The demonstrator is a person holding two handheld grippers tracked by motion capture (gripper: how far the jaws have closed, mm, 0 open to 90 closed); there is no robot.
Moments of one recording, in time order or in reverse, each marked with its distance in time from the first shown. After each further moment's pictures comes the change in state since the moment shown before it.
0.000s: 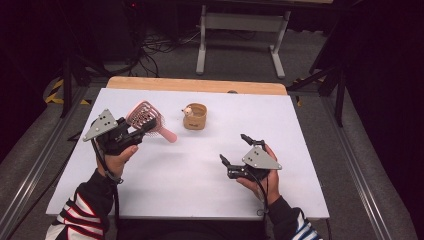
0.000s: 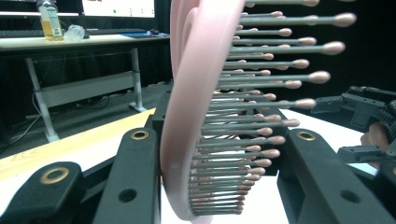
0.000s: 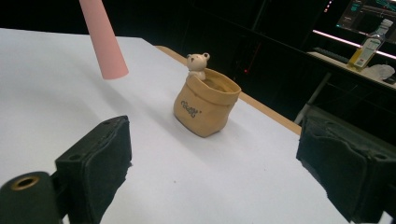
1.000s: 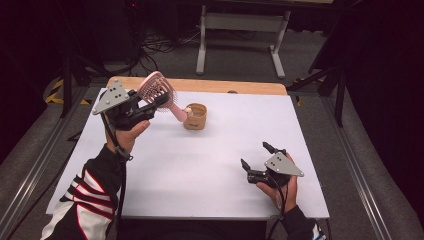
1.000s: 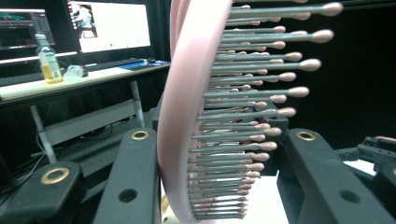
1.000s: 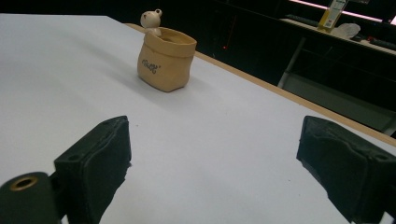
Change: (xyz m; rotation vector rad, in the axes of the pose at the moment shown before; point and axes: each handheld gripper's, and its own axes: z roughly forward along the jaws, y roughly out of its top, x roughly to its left) left arm -0.010 0.072 0.042 -0.053 -0.025 0.106; right arm -0.027 -0.034 -0.037 0.063 -0.090 0.095
